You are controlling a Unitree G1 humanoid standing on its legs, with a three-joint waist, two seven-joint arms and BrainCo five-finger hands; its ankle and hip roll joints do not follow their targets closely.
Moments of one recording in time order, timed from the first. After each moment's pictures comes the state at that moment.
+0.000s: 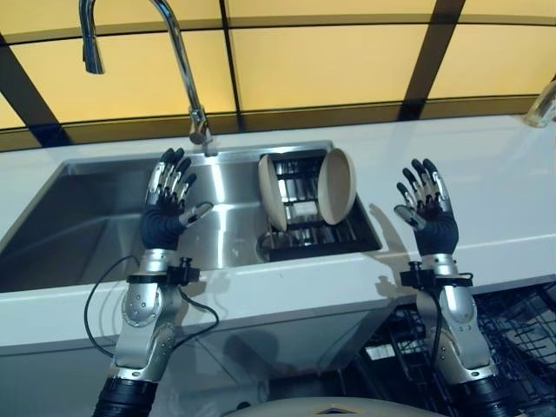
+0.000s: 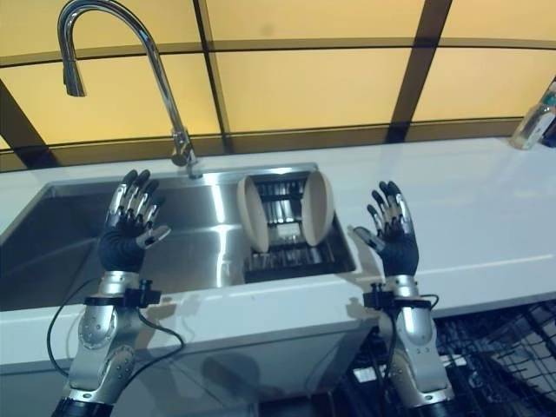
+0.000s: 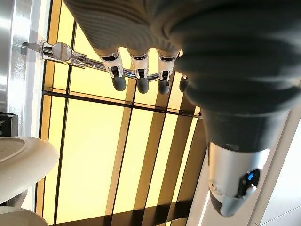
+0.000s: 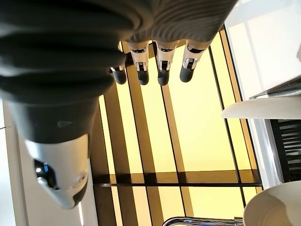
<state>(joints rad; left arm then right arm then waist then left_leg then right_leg) 0.05 0.36 -0.04 -0.18 -0.48 -0.37 0.02 0.06 -0.36 0.11 -0.16 0.52 -0.39 -0.09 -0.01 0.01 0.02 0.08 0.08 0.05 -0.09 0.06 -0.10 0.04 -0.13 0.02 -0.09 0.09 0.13</state>
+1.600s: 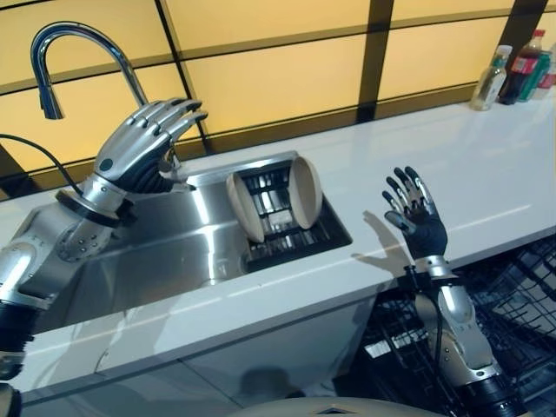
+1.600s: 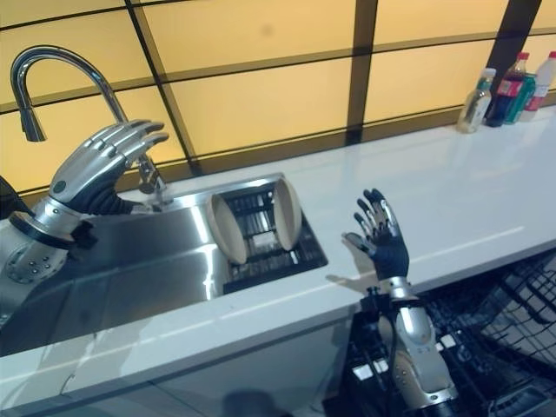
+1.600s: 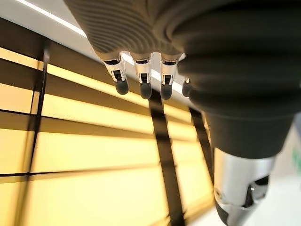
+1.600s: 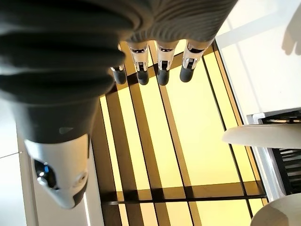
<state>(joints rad) -0.32 1.21 -0.15 0.04 0.55 -0.41 0.21 0.06 -0.45 0.16 -0.14 0.63 -0.33 -0.05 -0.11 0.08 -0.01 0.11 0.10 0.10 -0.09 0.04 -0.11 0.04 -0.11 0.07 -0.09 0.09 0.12</state>
